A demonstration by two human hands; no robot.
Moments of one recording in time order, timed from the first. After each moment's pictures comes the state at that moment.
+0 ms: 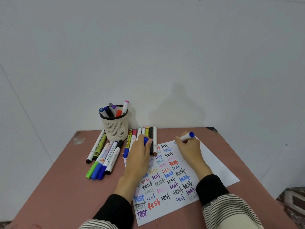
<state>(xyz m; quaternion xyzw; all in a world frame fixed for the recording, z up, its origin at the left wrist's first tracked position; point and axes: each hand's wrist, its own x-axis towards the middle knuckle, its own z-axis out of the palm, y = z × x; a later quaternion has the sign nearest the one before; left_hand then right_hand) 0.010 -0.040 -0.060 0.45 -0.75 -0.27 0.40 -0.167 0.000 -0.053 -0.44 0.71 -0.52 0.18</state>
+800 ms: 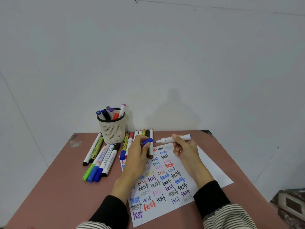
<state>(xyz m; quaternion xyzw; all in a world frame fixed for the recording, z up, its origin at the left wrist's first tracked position) 0.011 -0.030 -0.047 0.39 -0.72 -0.36 0.44 -0.153 0.021 -0.029 -0.28 0.47 -0.71 0.44</state>
